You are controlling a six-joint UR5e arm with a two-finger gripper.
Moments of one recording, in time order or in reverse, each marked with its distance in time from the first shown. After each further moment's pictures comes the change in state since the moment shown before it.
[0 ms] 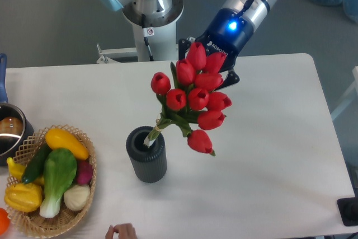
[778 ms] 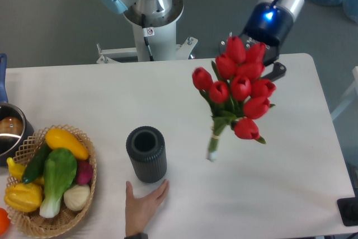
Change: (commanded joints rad) arm 0.075 -0.074 0.025 0.002 0.270 0.472
